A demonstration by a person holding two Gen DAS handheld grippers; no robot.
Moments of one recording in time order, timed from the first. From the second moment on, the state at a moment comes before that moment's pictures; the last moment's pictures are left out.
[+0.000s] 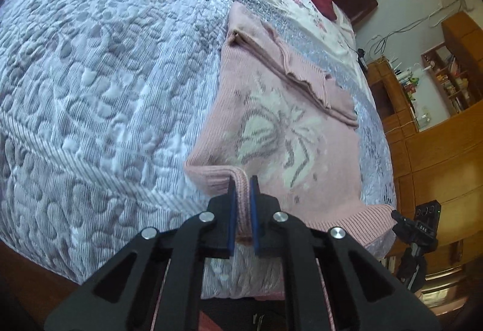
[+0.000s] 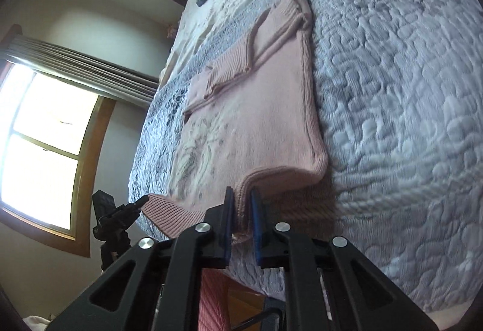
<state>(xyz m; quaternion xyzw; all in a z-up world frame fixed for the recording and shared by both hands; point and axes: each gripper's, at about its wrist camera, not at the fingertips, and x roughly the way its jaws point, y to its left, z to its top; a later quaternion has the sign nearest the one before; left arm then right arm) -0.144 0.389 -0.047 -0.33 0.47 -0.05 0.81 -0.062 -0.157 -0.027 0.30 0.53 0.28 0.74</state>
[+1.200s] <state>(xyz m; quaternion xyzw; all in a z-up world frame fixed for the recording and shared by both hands) -0.026 0.410 -0.065 -0.25 0.51 -0.01 0.82 0.056 -0.129 -0.054 0.17 0.58 0.22 0.76</state>
